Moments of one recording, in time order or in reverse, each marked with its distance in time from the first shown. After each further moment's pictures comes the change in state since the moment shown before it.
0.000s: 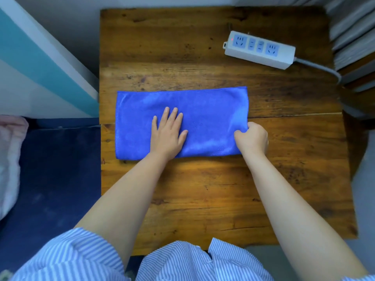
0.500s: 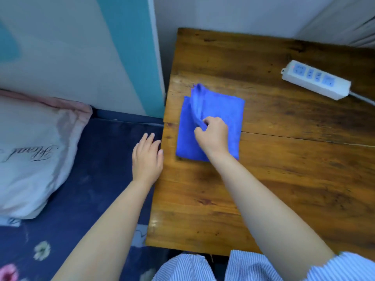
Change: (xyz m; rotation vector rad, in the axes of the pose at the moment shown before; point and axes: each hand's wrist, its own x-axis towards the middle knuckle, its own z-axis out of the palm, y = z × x) left_hand -0.110 -0.155 -0.020 -0.279 0.296 -0.284; right_hand -0.116 -0.153 0.098 0.078 -0.249 -0.474
